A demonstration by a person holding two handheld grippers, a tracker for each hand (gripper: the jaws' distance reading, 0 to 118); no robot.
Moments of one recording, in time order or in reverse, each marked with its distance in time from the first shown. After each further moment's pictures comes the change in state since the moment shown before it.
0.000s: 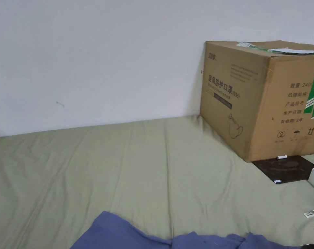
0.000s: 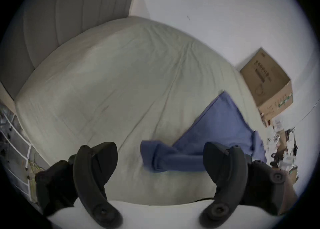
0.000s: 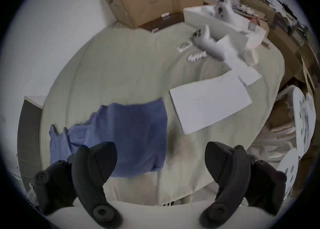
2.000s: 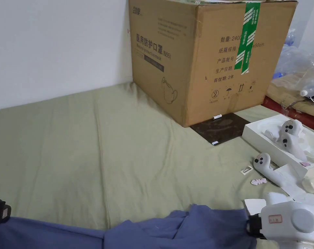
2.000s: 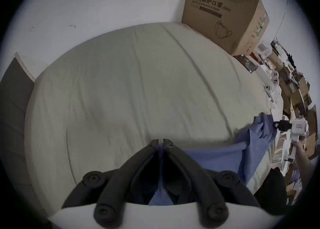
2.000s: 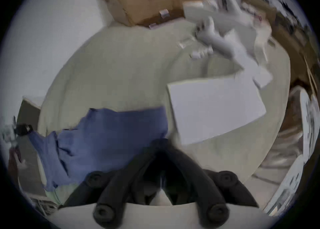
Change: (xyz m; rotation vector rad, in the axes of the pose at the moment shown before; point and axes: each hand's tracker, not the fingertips) left arm 0.330 0.117 -0.192 -0.255 -0.157 -0.731; right arm 0.013 0.006 -0.058 0.054 0.010 0.060
